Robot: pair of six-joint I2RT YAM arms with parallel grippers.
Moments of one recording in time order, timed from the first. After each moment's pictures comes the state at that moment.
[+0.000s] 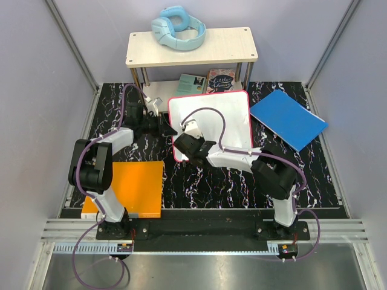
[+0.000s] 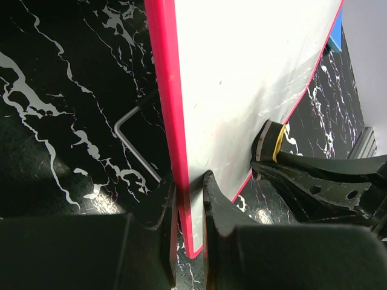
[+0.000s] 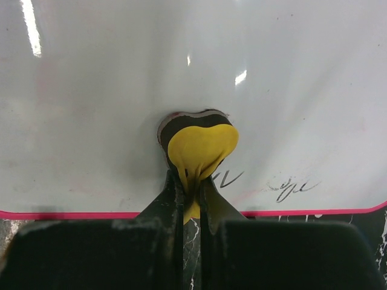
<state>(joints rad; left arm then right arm) -0.15 1.74 1.03 0.04 0.75 -0.30 0.96 1.95 1.33 -0.35 0.72 0.37</state>
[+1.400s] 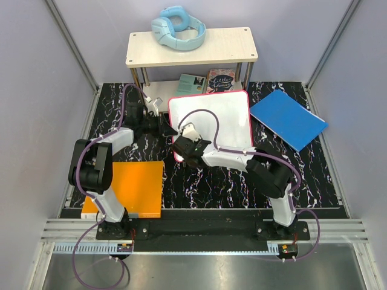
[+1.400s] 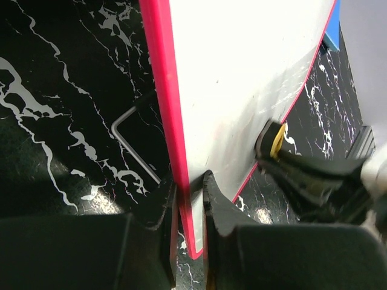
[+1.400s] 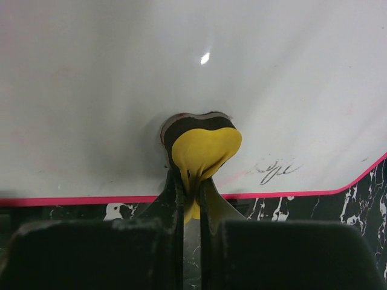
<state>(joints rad) -0.15 1.74 1.03 0.04 0.76 -0.30 0.97 2.00 1.40 -0.53 0.78 0.36</state>
